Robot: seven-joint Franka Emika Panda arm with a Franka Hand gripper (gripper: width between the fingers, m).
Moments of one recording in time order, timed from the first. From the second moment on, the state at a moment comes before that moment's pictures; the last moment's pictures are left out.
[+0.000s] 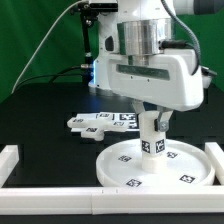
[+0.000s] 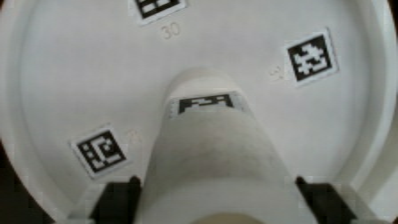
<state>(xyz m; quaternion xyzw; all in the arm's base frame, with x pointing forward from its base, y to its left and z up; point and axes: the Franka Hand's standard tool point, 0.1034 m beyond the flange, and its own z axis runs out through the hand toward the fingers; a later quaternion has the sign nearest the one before) 0.563 0.033 0.081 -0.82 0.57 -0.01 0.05</state>
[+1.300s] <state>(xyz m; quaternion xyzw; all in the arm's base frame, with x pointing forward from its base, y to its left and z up) 0.563 0.045 0.080 -0.88 0.48 -0.01 0.06</state>
